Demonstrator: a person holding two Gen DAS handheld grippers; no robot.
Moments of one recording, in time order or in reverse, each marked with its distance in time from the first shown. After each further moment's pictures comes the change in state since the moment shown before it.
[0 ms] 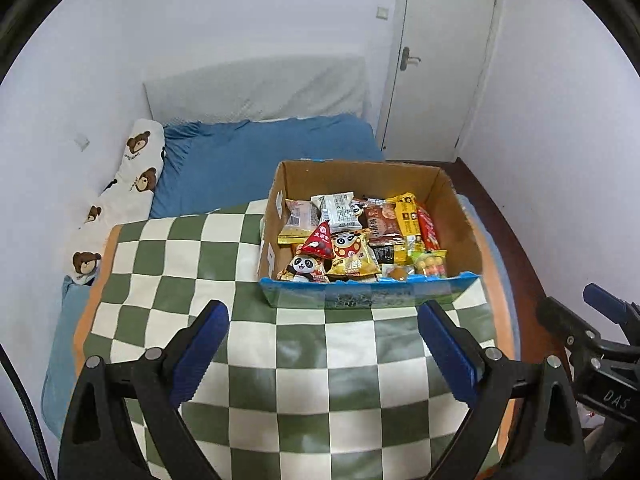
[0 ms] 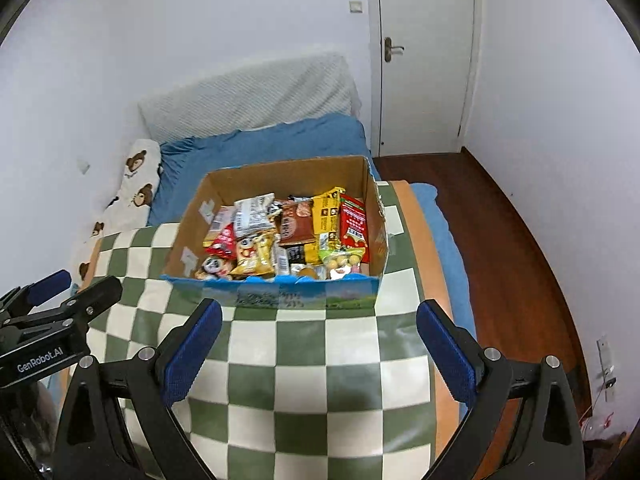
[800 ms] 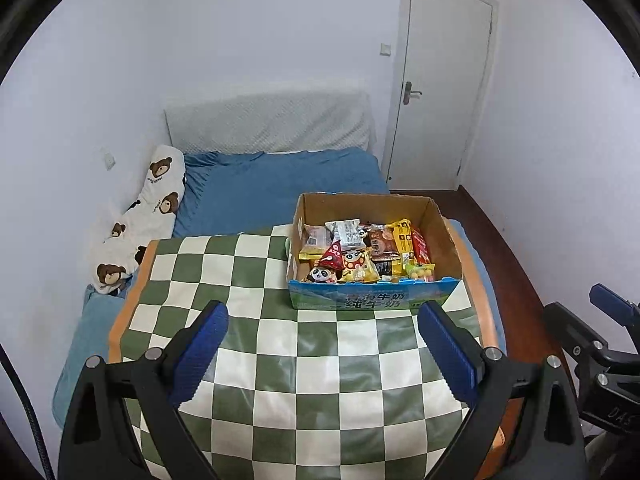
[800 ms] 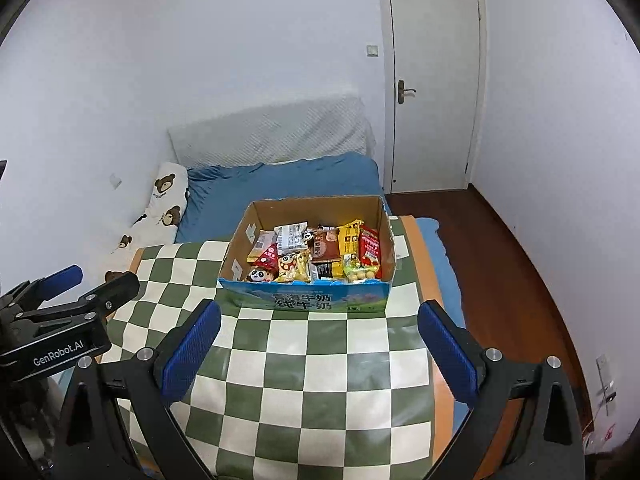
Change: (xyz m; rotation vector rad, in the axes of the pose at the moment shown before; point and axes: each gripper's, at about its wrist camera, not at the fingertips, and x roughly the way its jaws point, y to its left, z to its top) left arm -0.101 0.008 -0.024 -0.010 -0.116 0.028; right arm -0.115 0.032 -0.025 -0.044 -0.132 0.027
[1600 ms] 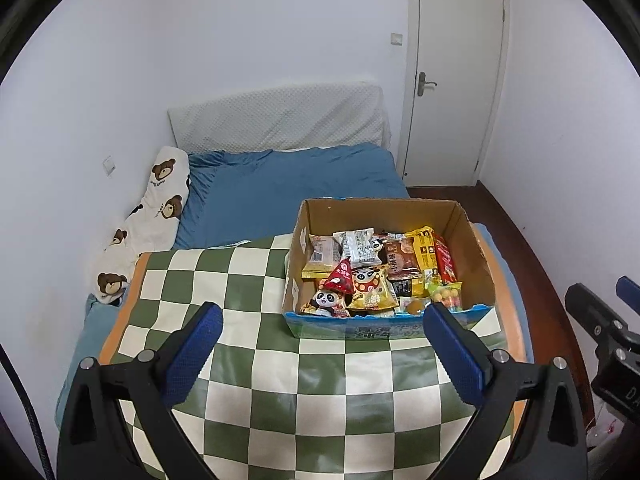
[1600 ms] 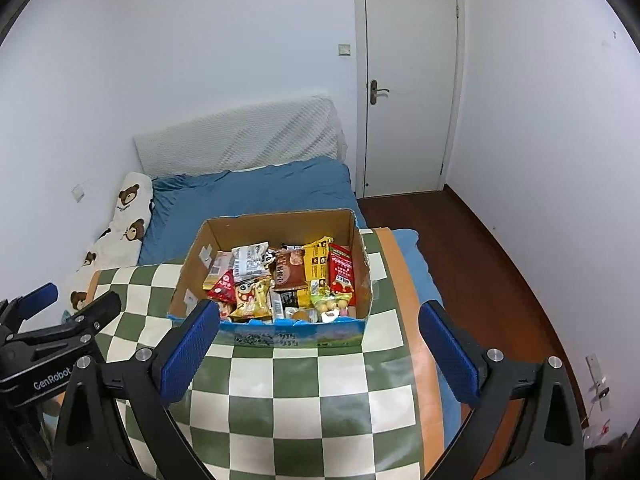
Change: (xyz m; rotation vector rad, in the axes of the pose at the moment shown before) left arm 0.089 -0.017 0.032 0.017 0.020 0.074; right arm 0.090 -0.028 0.038 0.052 0.000 -0.119
